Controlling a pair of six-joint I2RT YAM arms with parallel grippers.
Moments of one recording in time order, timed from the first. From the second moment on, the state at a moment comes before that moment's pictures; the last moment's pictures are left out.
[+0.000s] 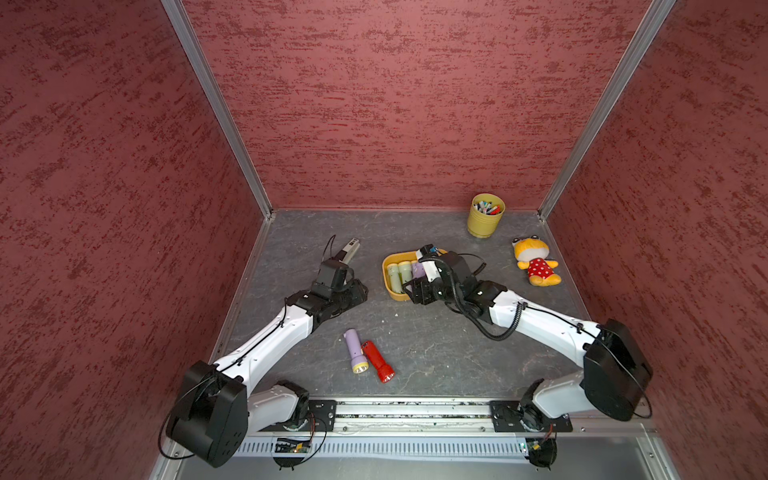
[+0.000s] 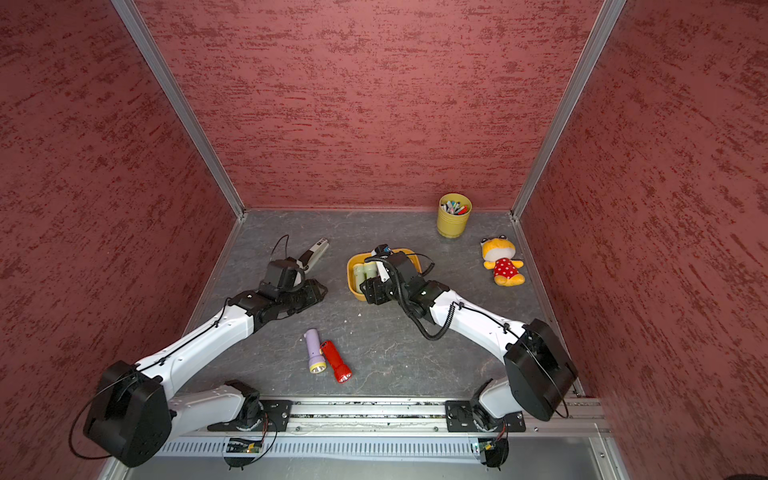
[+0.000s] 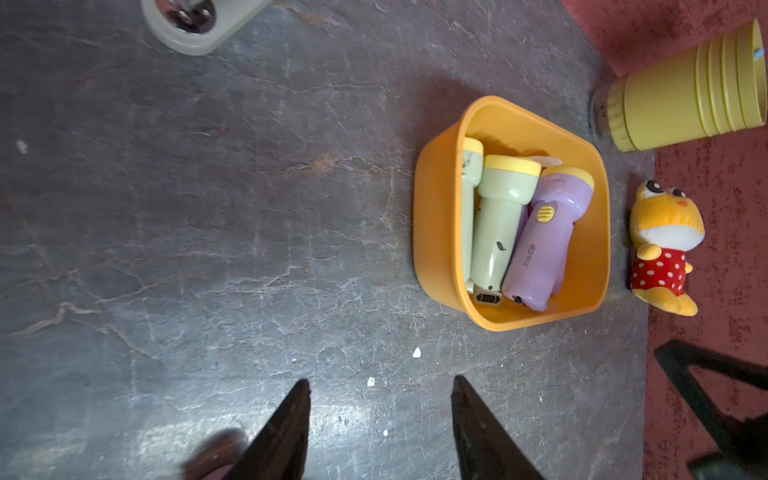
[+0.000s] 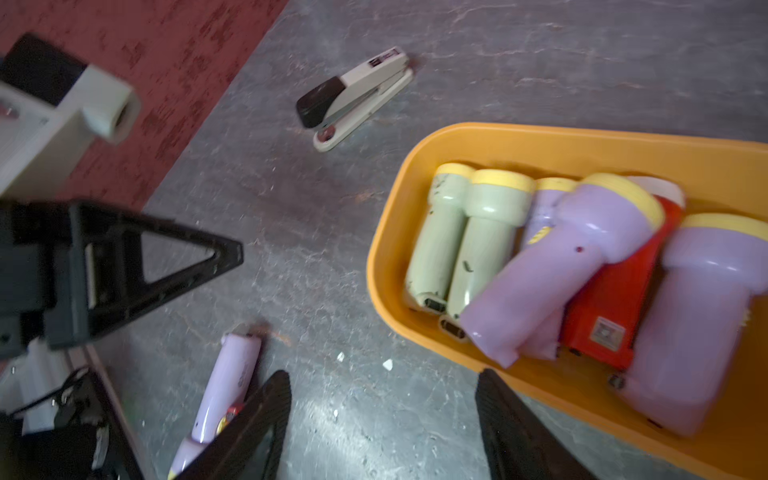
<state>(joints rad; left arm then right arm) -0.39 1.17 0.72 -0.39 0.13 -0.79 0.76 1.46 0.99 -0.18 -0.15 0.35</state>
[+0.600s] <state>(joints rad) -0.25 1.05 0.60 -0.39 0.20 -0.83 1.16 1.66 1.06 -0.34 -0.28 0.32</state>
